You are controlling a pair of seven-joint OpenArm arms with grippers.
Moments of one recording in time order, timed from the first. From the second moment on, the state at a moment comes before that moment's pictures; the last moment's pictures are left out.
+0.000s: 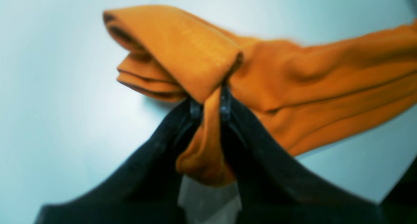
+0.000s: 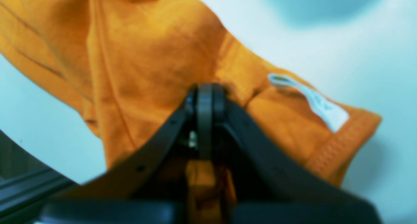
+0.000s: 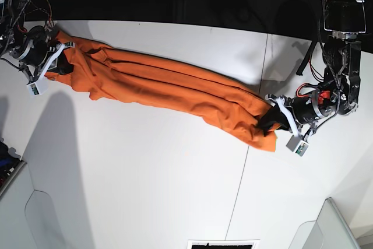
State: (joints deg) left arm -6.8 -25.3 -3.3 82.8 -40.6 -36.2 50.3; right arm -11.2 24.8 15.3 87.0 36.3 33.5 -53.9
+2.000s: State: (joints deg) left arm -0.3 -4.2 7.5 90.1 -33.3 -34.3 47.1; right arm -13.2 24.3 30.6 81.3 44.8 33.1 -57.1
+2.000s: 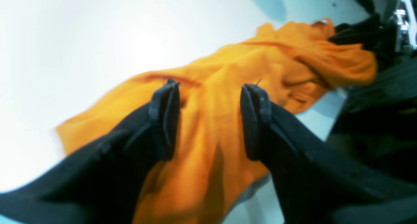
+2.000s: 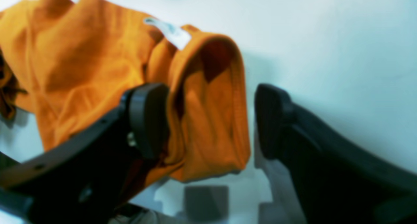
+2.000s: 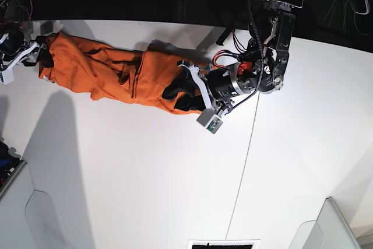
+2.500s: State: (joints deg) left arm 0.0 -6.1 6.9 86.3 -29.4 -34.5 44.7; right arm -12.6 21.8 26.8 81.1 45.3 33.5 -55.6
